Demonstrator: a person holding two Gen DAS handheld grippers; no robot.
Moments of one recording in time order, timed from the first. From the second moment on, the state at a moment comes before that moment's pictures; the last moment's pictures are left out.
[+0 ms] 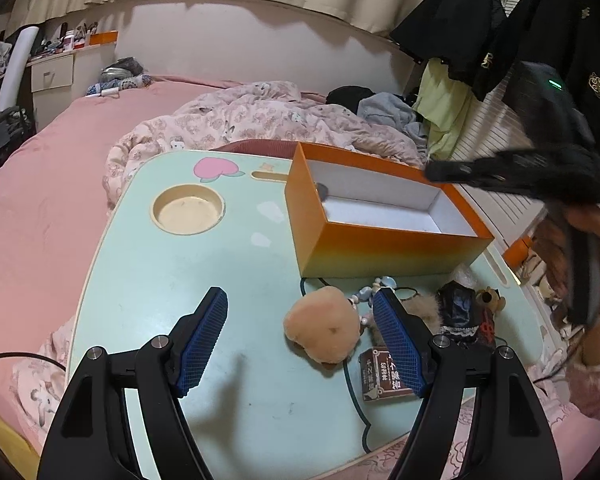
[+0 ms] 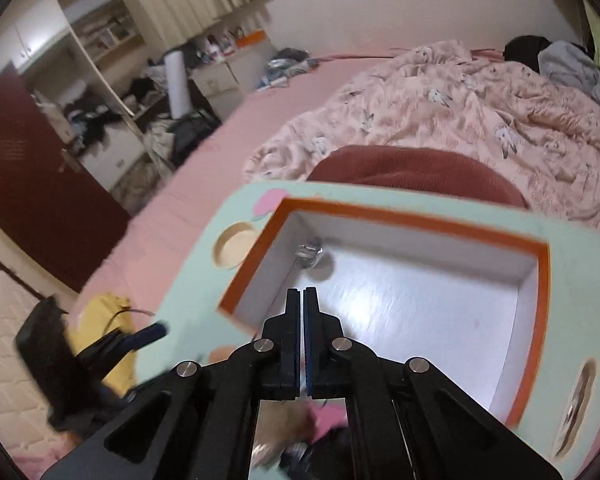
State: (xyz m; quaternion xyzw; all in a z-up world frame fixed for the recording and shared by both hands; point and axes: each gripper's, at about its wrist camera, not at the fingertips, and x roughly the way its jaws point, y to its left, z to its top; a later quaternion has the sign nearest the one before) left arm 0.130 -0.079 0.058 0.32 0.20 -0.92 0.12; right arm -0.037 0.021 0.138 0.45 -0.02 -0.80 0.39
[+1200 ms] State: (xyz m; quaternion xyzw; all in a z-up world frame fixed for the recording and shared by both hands) left arm 0.128 -0.074 0.046 0.33 0.21 -0.91 0.12; right arm -0.116 -0.086 0.059 0.56 0.12 -0.77 0.29
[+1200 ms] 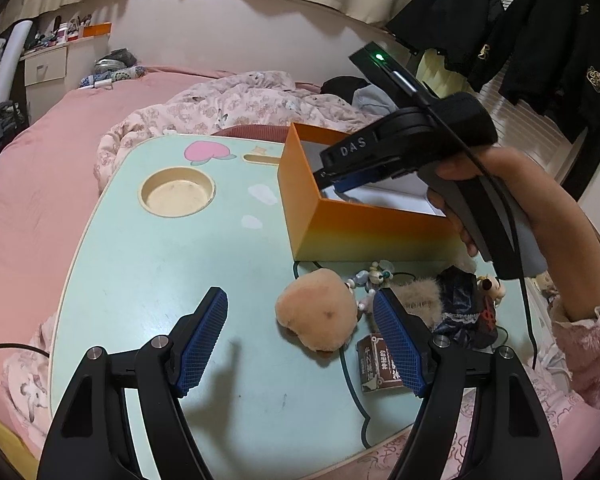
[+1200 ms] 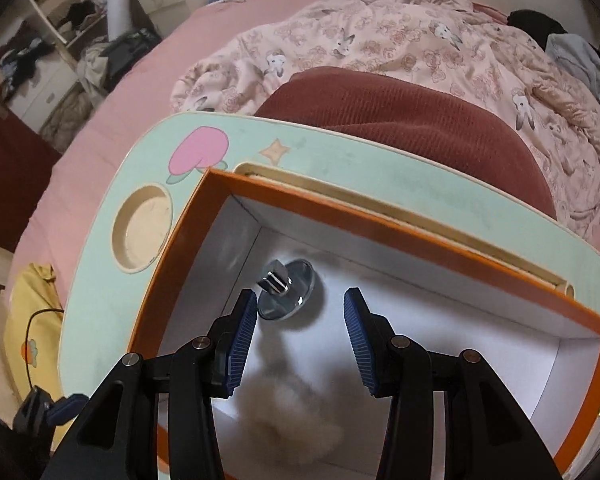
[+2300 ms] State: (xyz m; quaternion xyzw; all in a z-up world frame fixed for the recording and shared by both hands) left arm 0.132 -0.081 0.050 0.32 0.22 -0.91 0.14; right arm 0.012 0.023 0.118 0.45 0.00 -0.80 0.40
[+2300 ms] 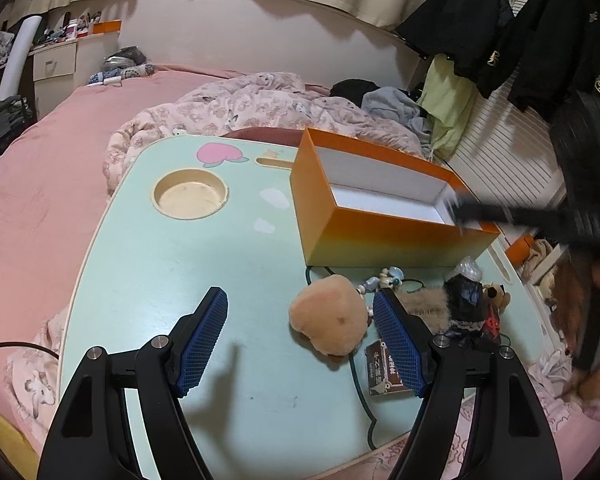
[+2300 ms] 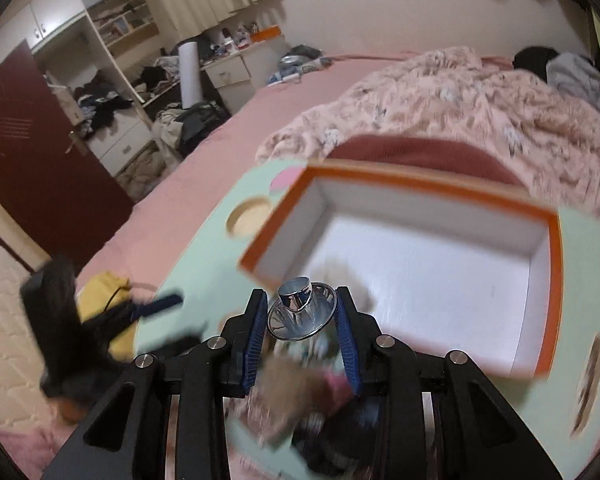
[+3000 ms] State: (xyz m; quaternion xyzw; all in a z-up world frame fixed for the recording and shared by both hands) left arm 0.118 -0.068 0.071 0.32 0.21 -0.92 0.14; right arm 0.052 0.092 0.076 0.41 -0.10 -0.84 0.33
